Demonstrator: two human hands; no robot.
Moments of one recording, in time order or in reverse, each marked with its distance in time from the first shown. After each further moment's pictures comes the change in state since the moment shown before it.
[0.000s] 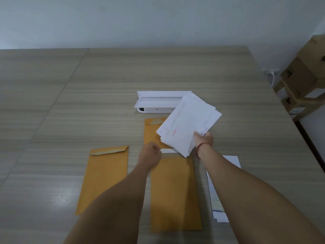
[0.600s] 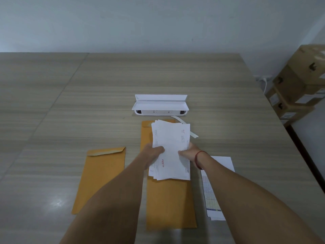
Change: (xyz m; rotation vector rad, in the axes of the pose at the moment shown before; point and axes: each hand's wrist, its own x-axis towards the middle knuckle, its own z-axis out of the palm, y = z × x) left_hand -0.010 0.027 -0.005 -0.457 -0.271 -0.163; right_hand -0.025 0.012 -0.019 -0.573 -0.561 -0.045
